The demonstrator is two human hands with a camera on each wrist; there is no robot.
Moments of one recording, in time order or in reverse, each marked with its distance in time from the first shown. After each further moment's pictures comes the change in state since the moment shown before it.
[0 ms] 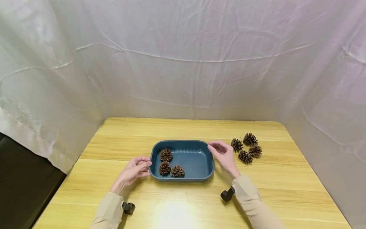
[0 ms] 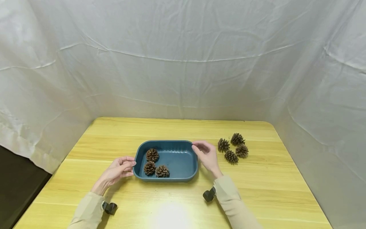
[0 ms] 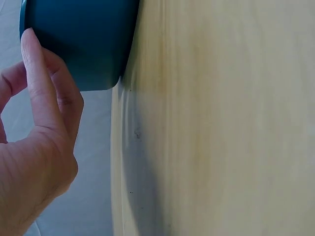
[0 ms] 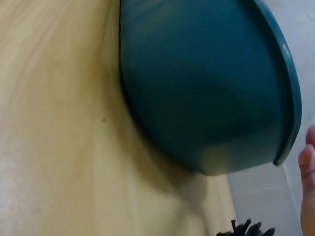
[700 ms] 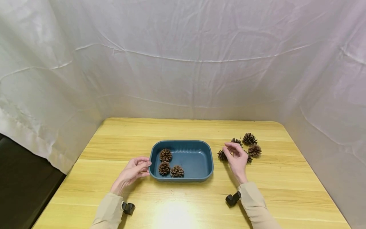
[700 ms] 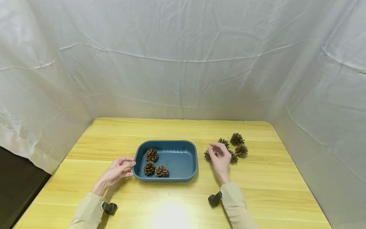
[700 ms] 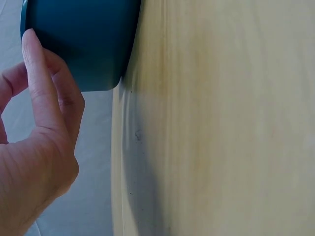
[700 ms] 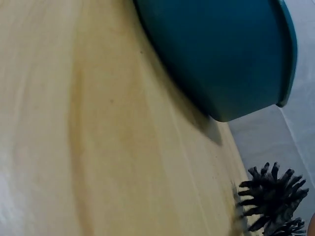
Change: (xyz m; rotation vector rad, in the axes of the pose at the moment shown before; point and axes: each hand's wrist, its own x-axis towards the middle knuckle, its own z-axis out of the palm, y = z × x) left_hand -0.001 -0.002 -0.001 -0.027 -0.054 0.063; right_hand -0.016 0.020 -0.030 0.080 0.327 -0.134
